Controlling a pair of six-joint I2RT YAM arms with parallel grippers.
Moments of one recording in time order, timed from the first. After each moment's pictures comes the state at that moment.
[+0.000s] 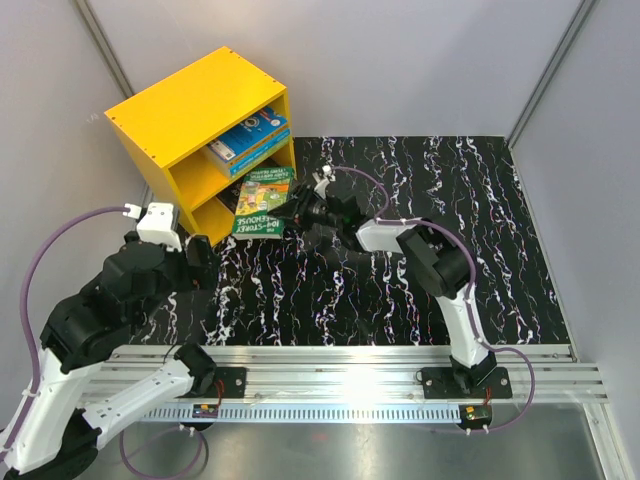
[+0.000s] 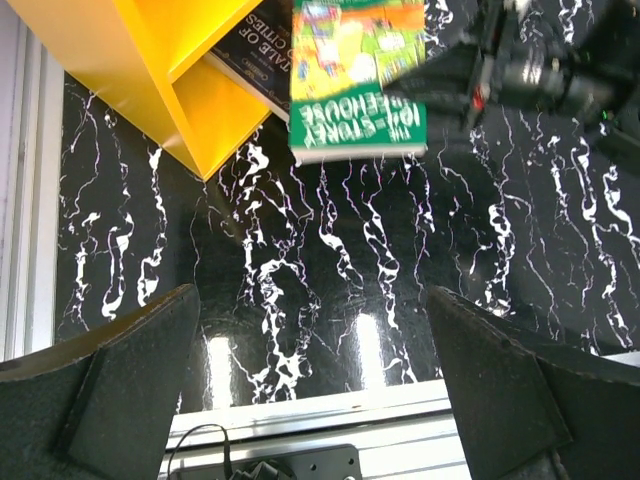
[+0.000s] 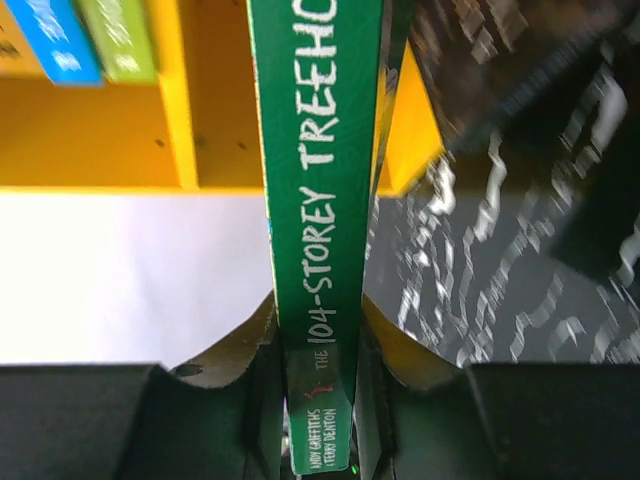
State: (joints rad) left arm -0.70 0.66 1.29 -1.17 -0.47 -0.36; right arm 0.68 2.16 1.31 0.66 -0.46 1.28
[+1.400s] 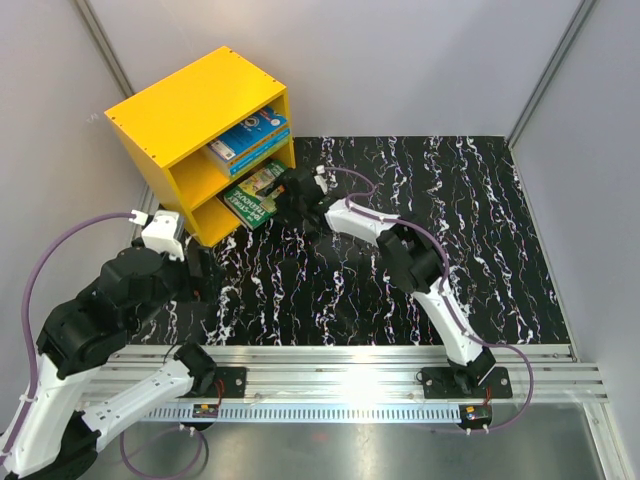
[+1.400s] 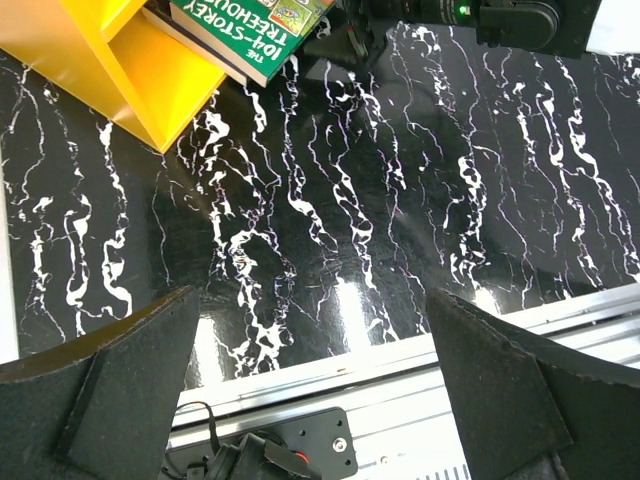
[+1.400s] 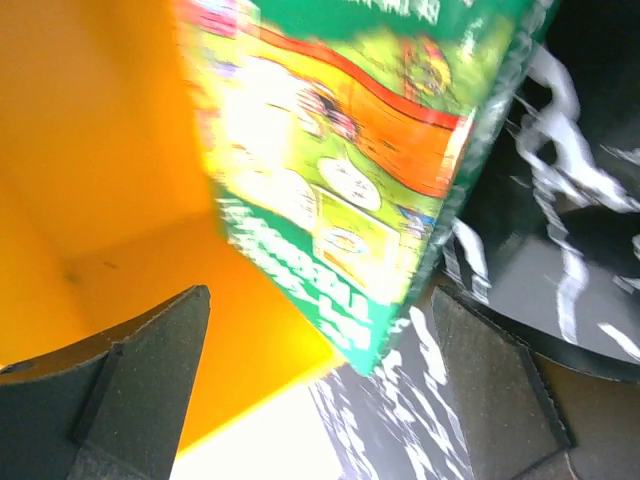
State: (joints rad) left arm -0.70 0.63 1.28 -1.22 -0.35 -0.37; right arm 0.76 2.42 1.94 -0.06 0.03 1.48
